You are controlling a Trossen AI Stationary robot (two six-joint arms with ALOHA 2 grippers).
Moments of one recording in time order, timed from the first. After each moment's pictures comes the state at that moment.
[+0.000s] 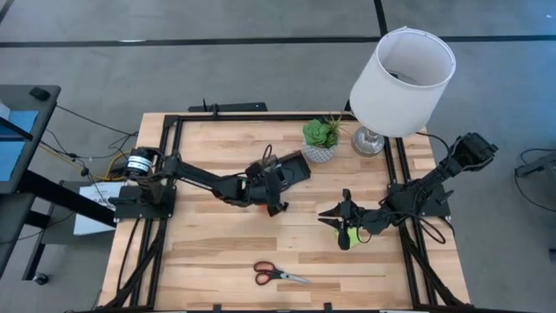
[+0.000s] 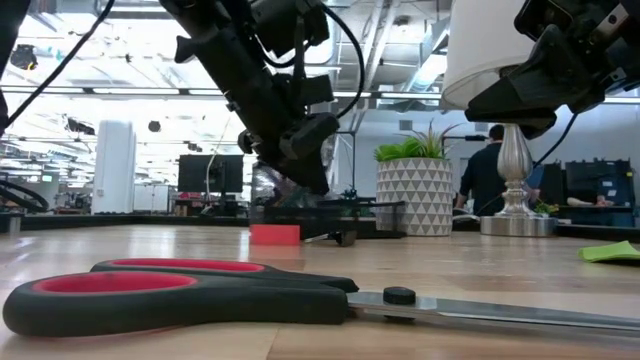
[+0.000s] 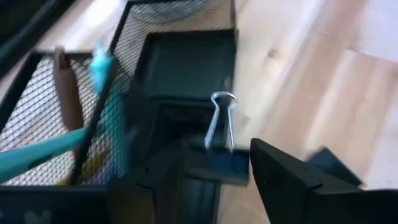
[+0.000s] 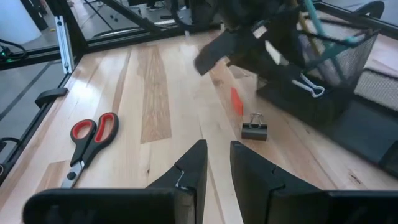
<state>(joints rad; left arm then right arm) -0.09 1.83 1.09 -0.19 -0.55 -0.39 0.59 1.28 0.37 0.46 0.62 0.40</state>
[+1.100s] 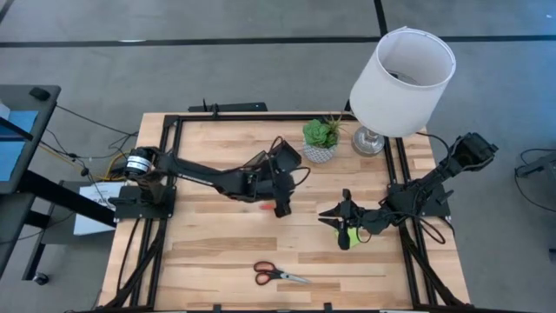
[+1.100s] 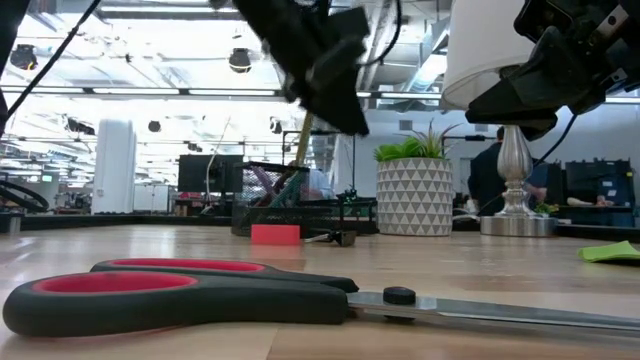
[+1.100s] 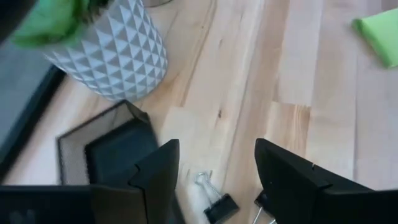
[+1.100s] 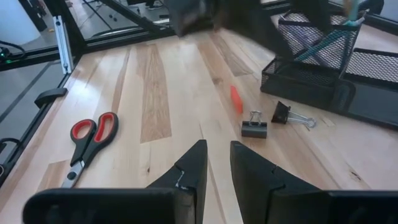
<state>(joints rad) -0.10 1.83 1.34 -0.33 -0.45 -0.13 0.59 1.28 0.37 0.45 0.62 0.41</state>
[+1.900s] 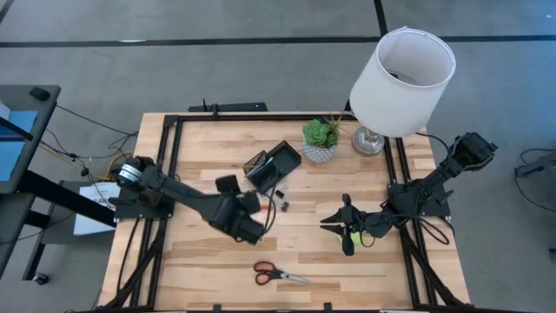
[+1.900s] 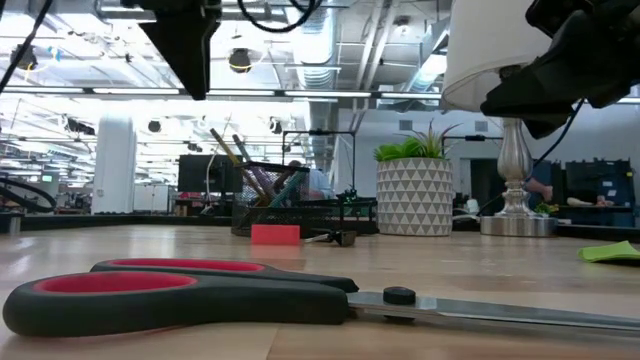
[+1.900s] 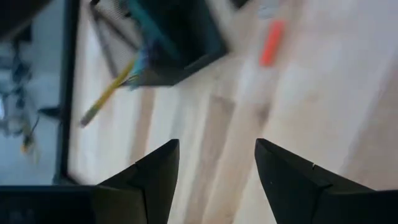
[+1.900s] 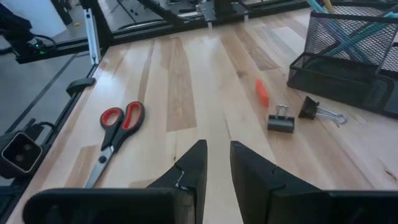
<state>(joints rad) -0.40 1.81 1.59 -1.45 -0.53 -0.66 0.63 1.28 0.37 0.46 0.58 0.41</state>
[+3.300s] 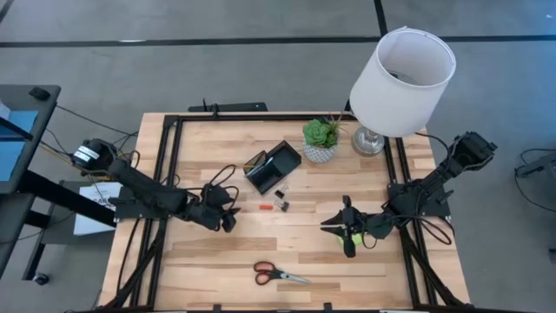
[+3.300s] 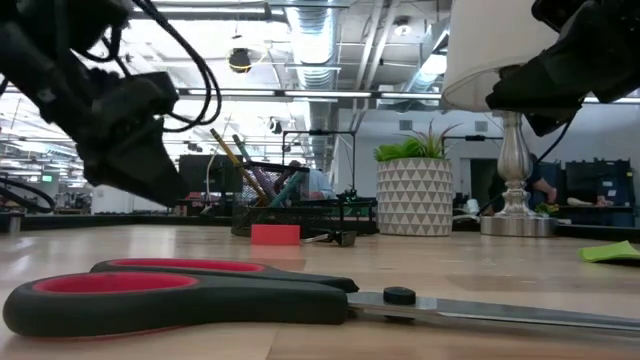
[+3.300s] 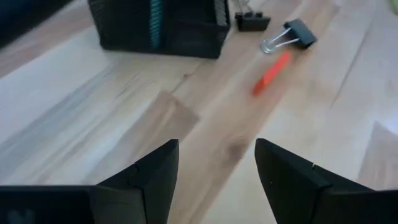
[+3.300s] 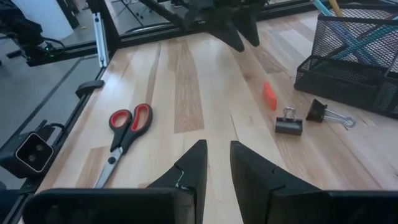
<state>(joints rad) -0.39 1.31 0.43 -0.02 -0.58 -0.93 0.65 1.28 0.37 0.48 0.58 0.41</state>
